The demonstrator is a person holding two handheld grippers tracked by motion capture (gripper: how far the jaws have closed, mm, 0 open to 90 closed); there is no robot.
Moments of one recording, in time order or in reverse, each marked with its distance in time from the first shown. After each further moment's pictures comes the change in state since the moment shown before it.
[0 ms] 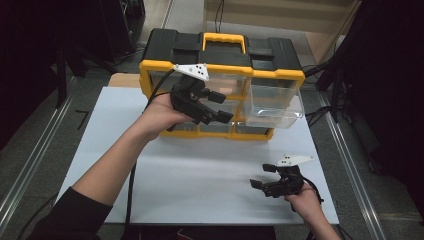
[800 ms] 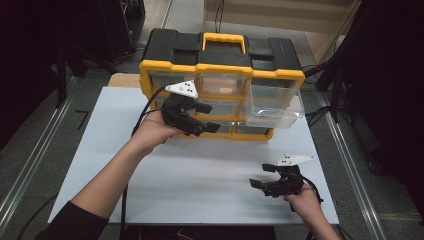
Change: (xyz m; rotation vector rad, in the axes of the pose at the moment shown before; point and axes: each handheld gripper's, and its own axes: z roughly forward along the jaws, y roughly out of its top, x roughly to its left) left arm 0.006 -0.052 0.002 0.010 0.102 -0.038; right arm 0.000 0.000 0.000 -0.010 0.008 0.015
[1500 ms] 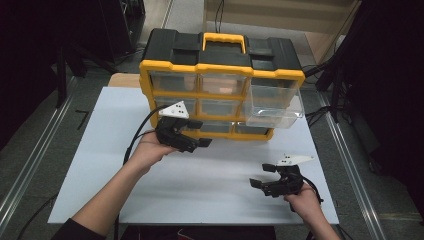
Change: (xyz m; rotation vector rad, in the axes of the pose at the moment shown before) left arm -0.005 -0.063 0.012 -0.015 0.068 -0.050; right arm 0.000 0.000 0.000 0.000 0.000 0.005
